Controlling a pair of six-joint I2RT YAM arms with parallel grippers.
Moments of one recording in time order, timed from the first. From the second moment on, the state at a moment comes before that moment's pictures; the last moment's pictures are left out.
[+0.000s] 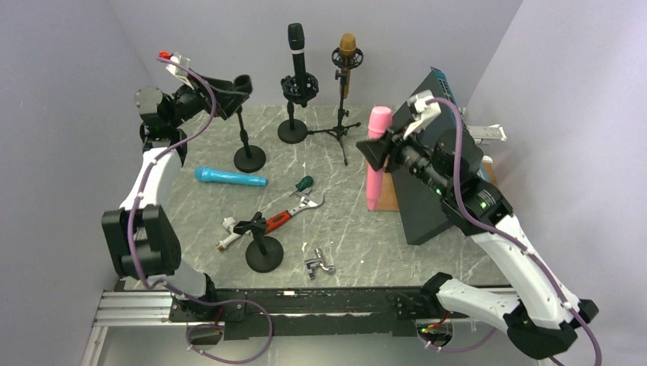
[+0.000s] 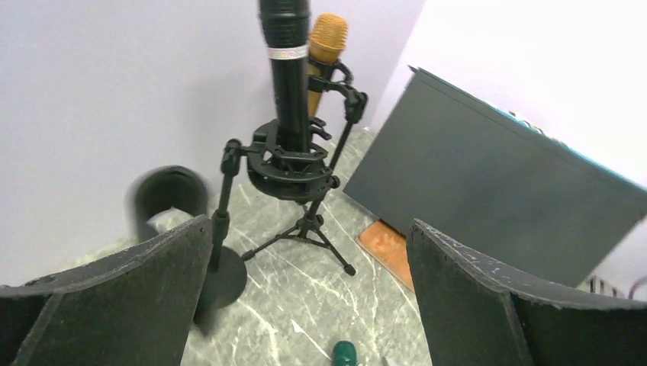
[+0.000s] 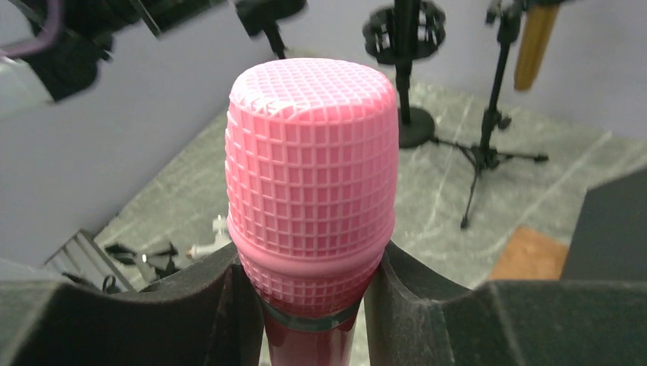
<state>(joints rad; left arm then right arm) 0.13 1.57 1.27 0.64 1.00 -0.53 0.64 1.00 1.33 -0.38 -0.04 0.24</state>
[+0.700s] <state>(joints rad) 0.13 1.65 1.61 -0.12 0.58 -0.77 0.64 0.95 1.51 -0.64 0.10 0.14</state>
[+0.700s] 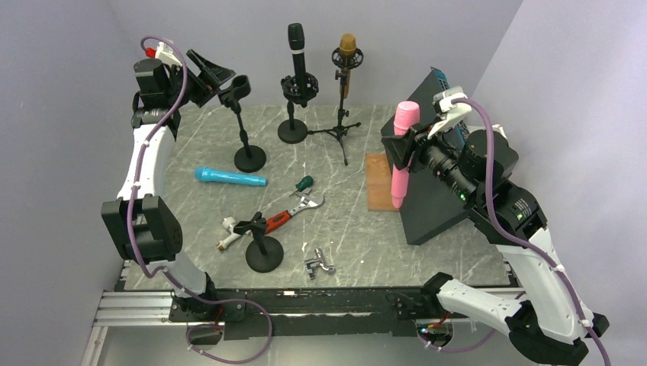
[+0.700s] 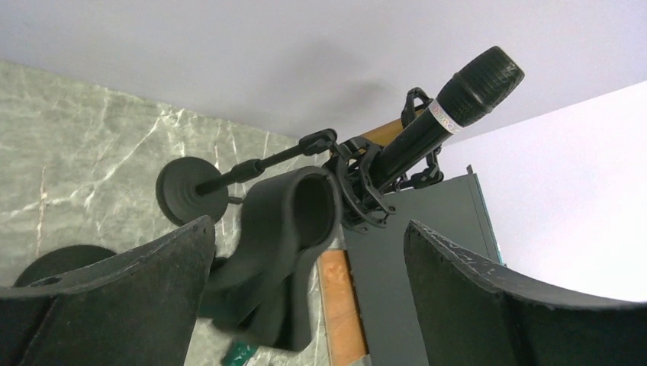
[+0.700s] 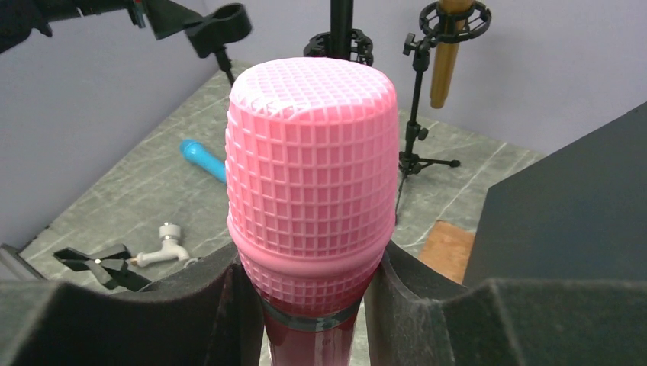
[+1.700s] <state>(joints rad) 0.11 1.74 1.70 -0.30 0.57 -0.68 0.64 0.93 1.44 -0.52 0.03 -0.04</state>
